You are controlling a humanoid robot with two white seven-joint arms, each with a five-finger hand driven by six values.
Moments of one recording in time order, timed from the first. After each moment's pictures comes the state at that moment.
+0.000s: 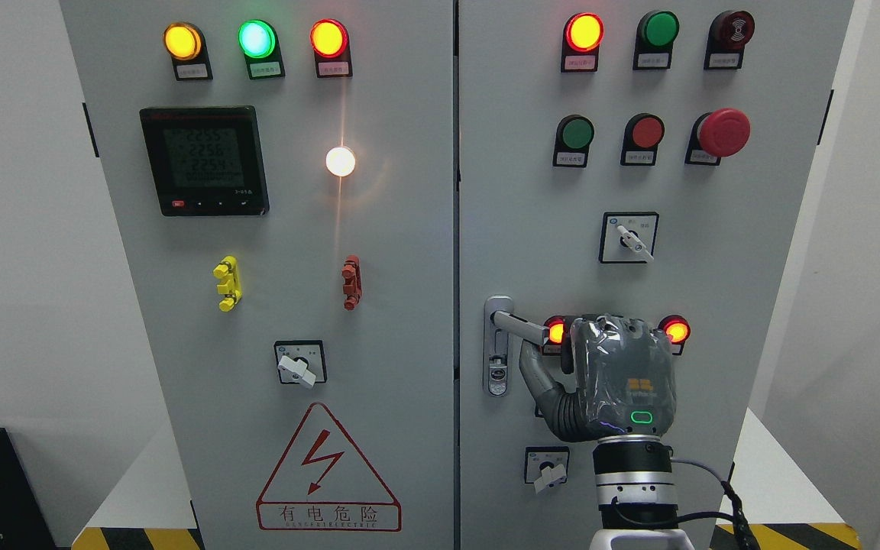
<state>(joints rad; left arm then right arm) 0.00 -0.11 -0.13 0.00 0.16 -0.11 0.00 -0.47 0.14 0.21 -1.80 1.46 0.24 -0.05</state>
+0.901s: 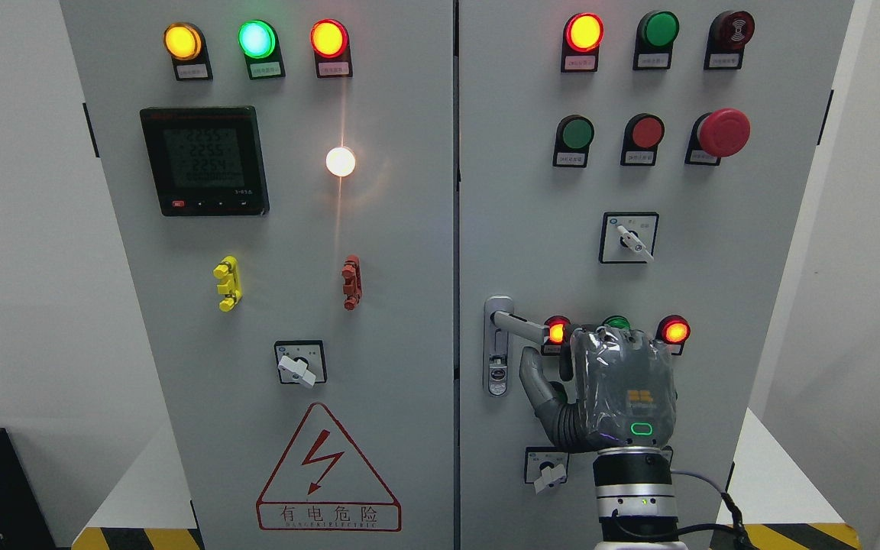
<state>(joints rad) 0.00 -0.11 -0.13 0.00 0.16 -0.11 0.00 -0.42 0.14 0.21 -1.81 1.46 0.23 -0.06</state>
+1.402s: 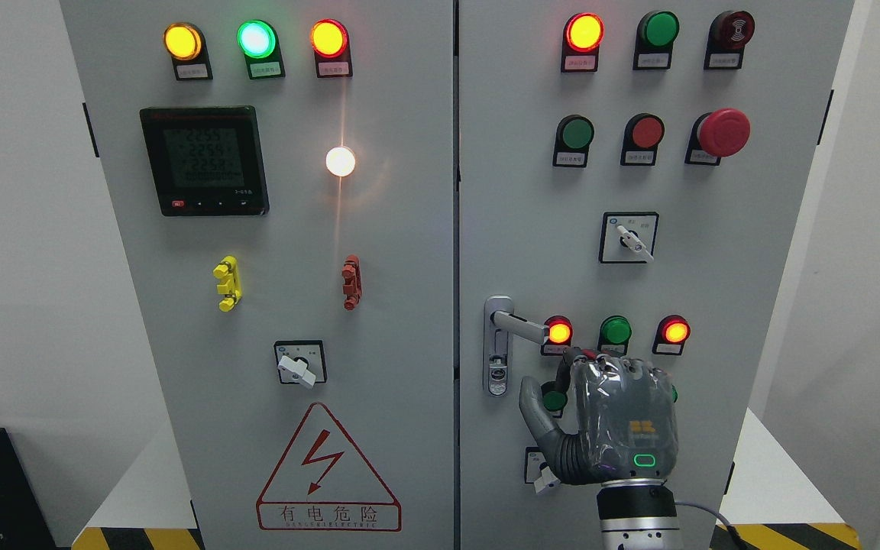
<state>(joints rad) 0.00 -0.11 -0.13 0.00 0.16 -0.11 0.00 -0.31 0.13 0.21 -1.88 1.46 0.18 -0.06</state>
